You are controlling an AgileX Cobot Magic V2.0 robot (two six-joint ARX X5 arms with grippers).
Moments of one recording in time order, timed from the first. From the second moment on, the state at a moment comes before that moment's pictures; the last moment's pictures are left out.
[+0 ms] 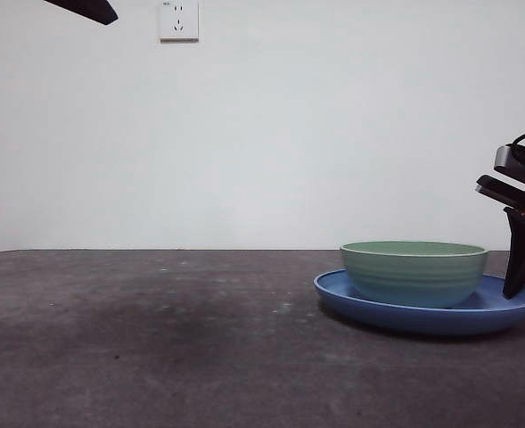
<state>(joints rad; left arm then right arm) -0.64 1.01 1.09 -0.86 0.42 0.02 -0.05 1.68 0.97 -0.44 -0.44 0.10</state>
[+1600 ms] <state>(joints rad) -0.64 1.01 1.09 -0.86 0.42 0.02 0.38 1.64 0.97 -0.15 -0.44 0.41</state>
